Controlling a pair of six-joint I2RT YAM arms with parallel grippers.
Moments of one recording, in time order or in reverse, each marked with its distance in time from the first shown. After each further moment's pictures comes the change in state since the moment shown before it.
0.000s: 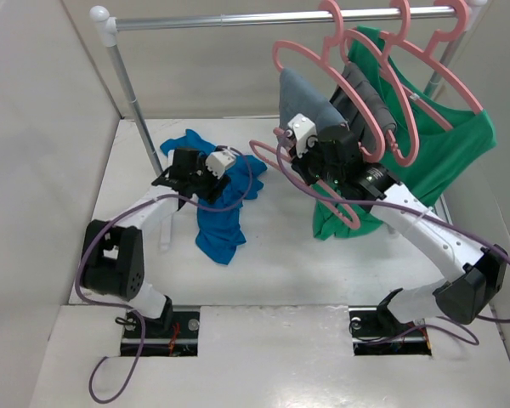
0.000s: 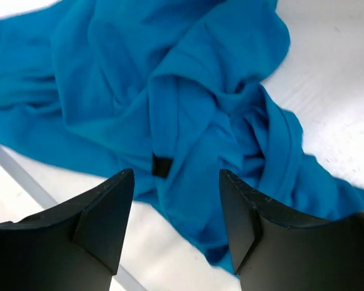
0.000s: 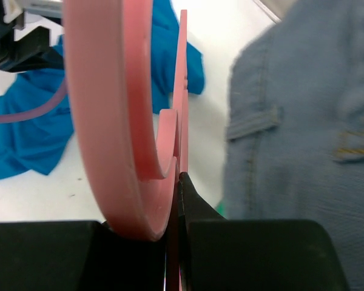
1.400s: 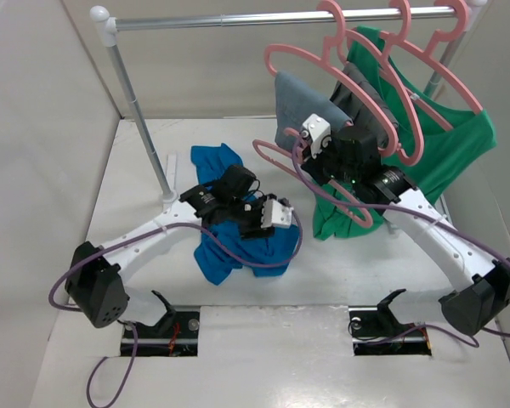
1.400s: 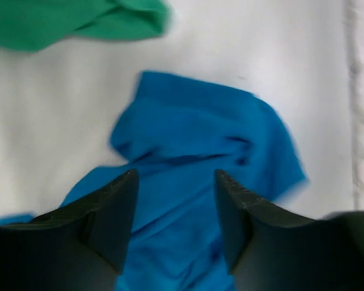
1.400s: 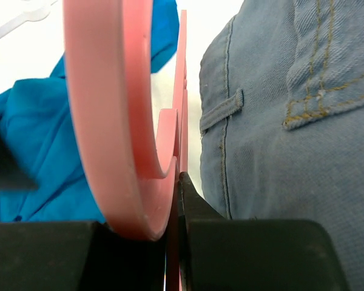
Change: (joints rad) left arm -0.514 -0.117 0.158 -0.461 0.259 0.372; right arm -0.117 -0.072 -0.069 0.023 -0.158 -0.047
